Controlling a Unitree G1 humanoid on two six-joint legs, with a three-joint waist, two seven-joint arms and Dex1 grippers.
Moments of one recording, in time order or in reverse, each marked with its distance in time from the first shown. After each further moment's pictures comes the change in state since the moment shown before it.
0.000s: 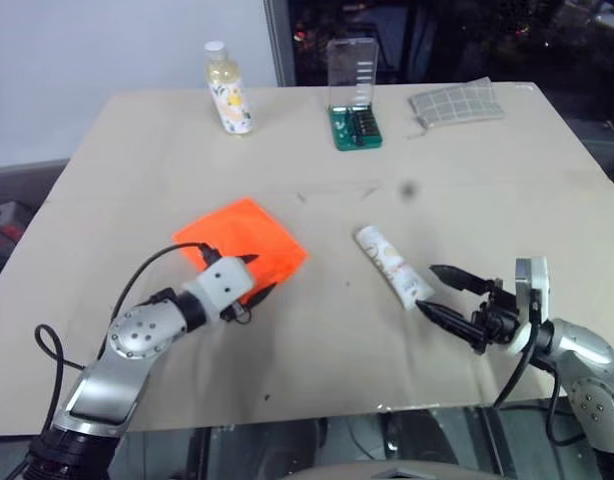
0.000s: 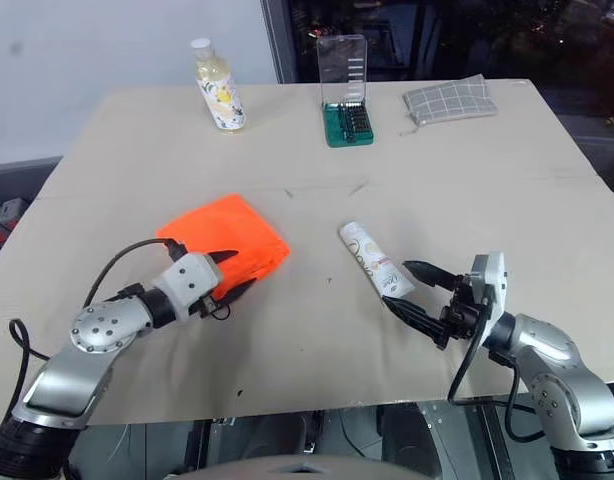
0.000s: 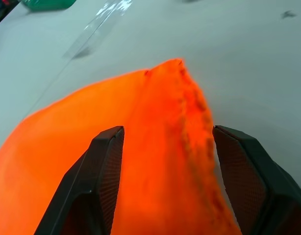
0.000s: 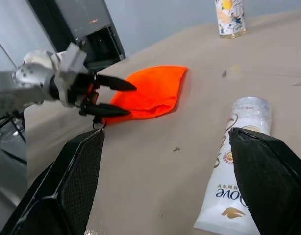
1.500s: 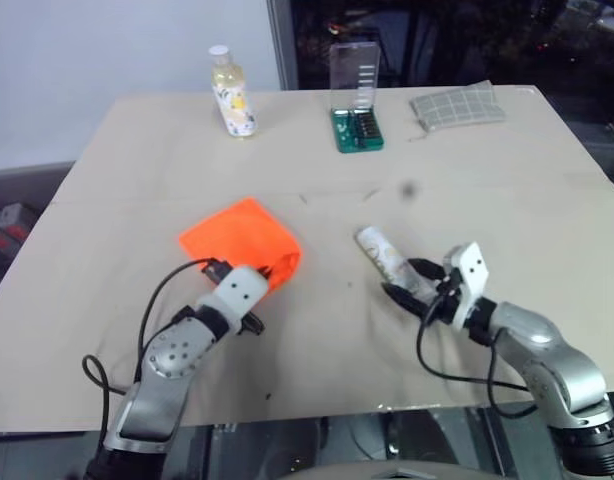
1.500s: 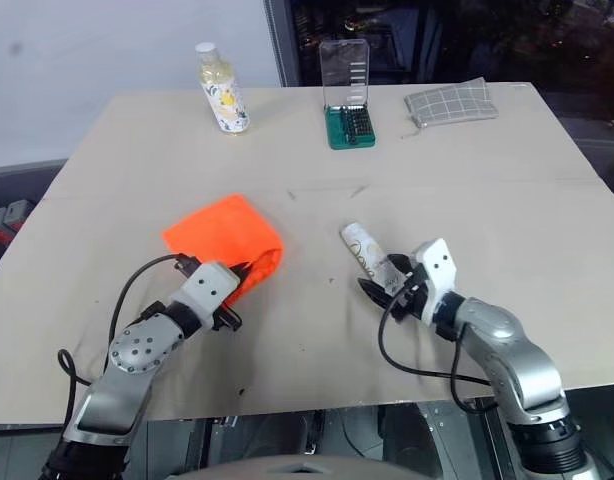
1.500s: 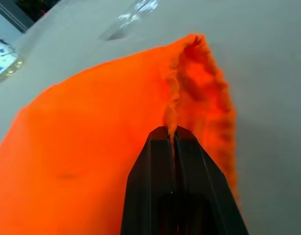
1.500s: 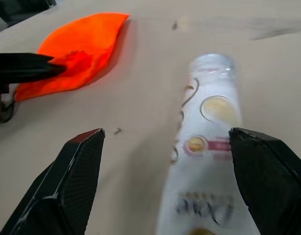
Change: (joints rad) left arm 0.024 -0.231 -0.005 -0.089 0.159 0.074 0.121; right arm -0.181 0.115 0.234 0.006 -0.285 0.198 -0.412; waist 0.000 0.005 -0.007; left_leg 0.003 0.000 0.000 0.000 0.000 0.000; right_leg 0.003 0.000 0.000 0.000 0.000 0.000
